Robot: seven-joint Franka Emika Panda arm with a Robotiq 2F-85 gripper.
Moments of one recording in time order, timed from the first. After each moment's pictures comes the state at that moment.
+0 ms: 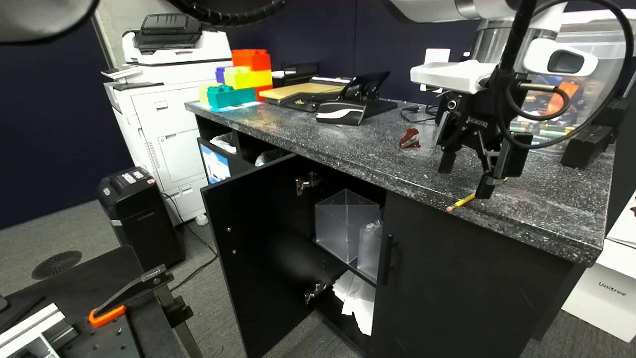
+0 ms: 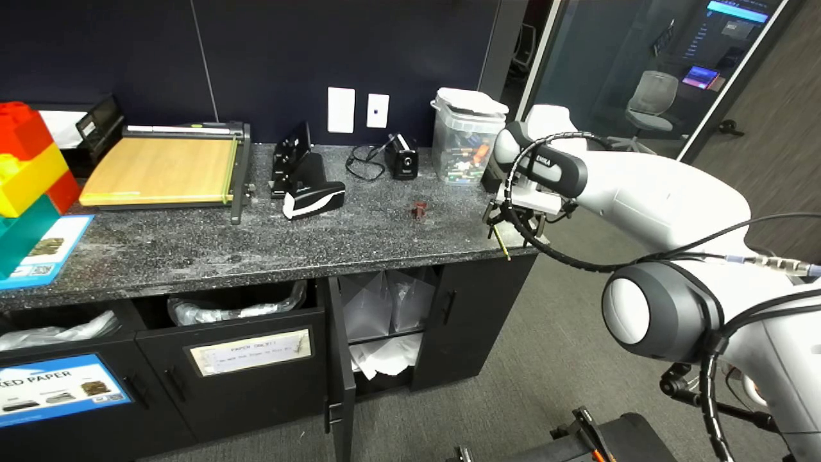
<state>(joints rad) -0.13 1.24 -0.06 -0.53 0.05 1.64 0.41</state>
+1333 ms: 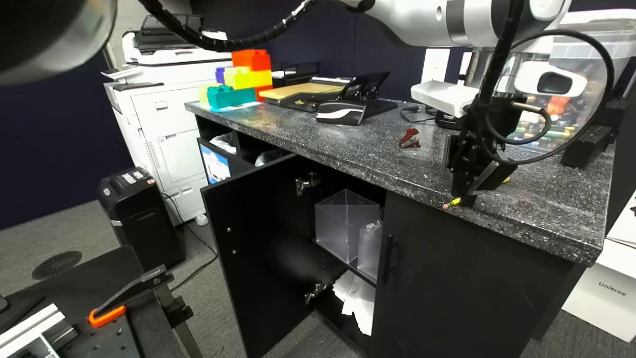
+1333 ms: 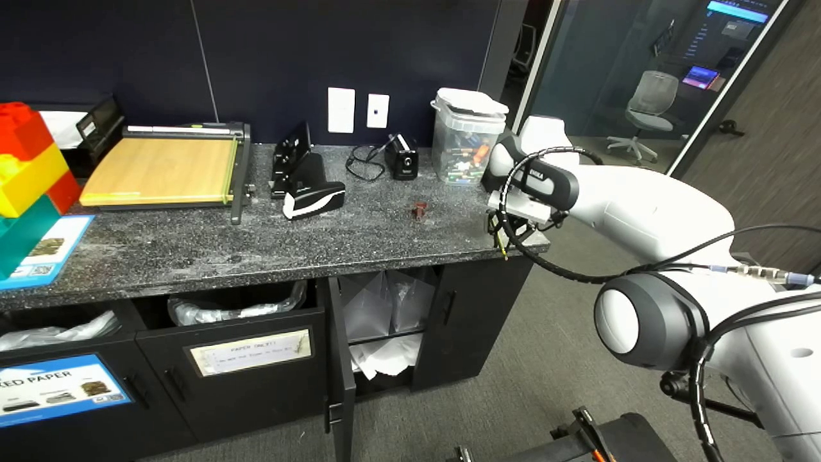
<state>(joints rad) -0.13 1.29 -0.07 -0.50 0.05 1.72 0.51</state>
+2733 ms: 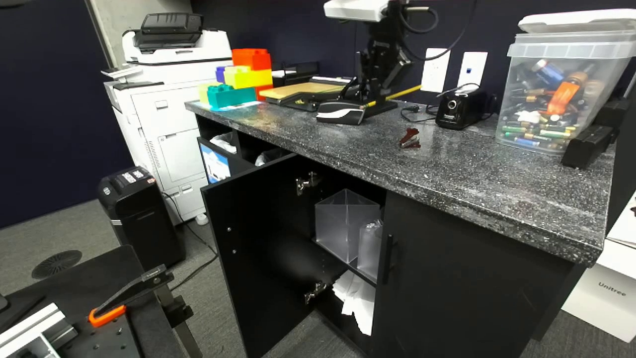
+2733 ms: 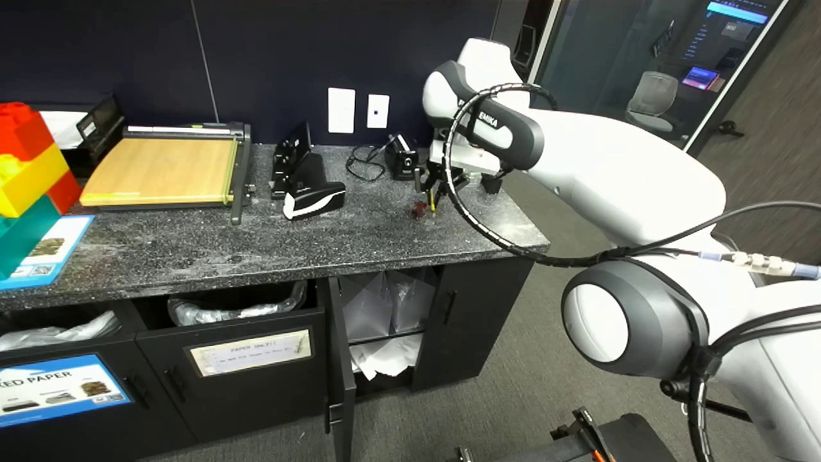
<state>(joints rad) 0.09 1.17 0.03 -0.42 0.05 1.67 0.28</state>
